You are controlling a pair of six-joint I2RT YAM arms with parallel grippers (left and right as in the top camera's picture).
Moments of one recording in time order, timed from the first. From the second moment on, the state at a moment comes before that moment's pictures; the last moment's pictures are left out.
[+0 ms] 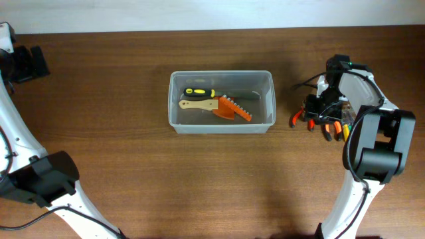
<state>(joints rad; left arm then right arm) 0.47 2.18 2.65 -1.60 0.03 0.11 -0.17 2.20 1.63 -1.06 -0.10 0.05</state>
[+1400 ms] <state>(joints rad) 0.47 2.18 2.65 -1.60 0.03 0.11 -0.12 2.20 1.63 -1.07 0.01 -0.02</state>
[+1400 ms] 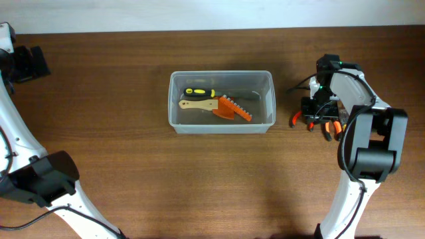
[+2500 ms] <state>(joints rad) 0.47 2.18 2.65 -1.60 0.03 0.11 0.01 1.86 1.94 -1.31 -0.08 0.03</state>
